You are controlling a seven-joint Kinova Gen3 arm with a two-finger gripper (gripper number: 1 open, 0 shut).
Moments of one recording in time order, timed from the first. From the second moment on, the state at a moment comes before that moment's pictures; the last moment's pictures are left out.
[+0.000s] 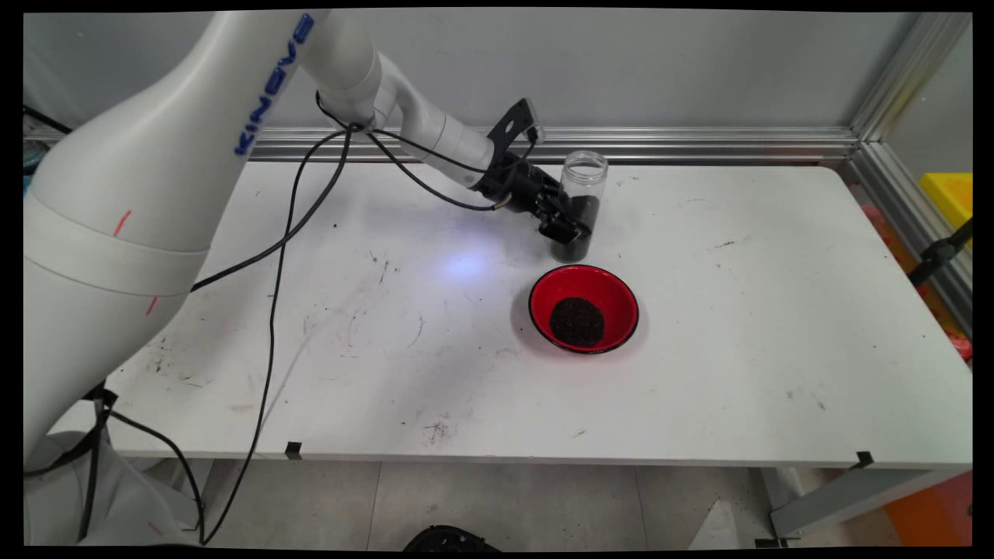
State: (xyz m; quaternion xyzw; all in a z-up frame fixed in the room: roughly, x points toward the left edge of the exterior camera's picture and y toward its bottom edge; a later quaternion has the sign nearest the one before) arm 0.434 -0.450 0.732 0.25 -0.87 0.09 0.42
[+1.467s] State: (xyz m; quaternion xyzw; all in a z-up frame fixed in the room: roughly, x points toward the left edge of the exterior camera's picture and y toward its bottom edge) arm 0.465 -0.395 0.847 0.03 -0.89 0.22 0.40
